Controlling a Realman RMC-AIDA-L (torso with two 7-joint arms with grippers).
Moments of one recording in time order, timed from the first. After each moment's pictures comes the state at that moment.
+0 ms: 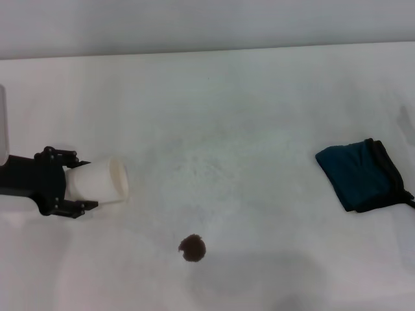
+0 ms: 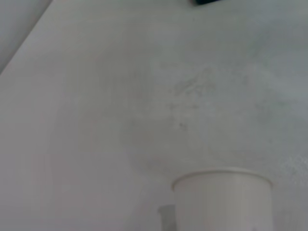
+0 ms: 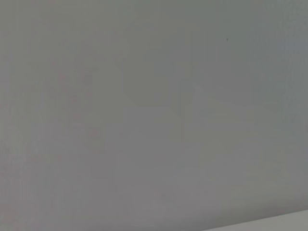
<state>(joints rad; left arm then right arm) -0.97 -2.07 2.85 -0.61 0.19 1.41 -0.76 0.36 2.02 -0.35 0.08 2.20 1.15 -2.77</state>
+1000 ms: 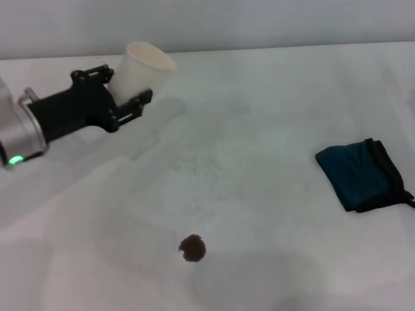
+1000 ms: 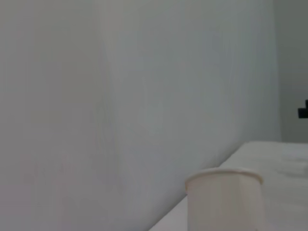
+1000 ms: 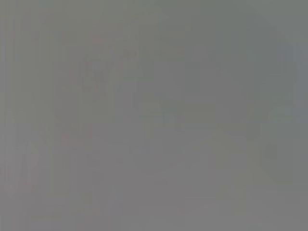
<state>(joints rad) -0.83 -2.08 2.85 -0.29 -0.51 1.33 -0.73 0.36 2.01 -0.41 -0.12 2.20 1.13 -2.77</state>
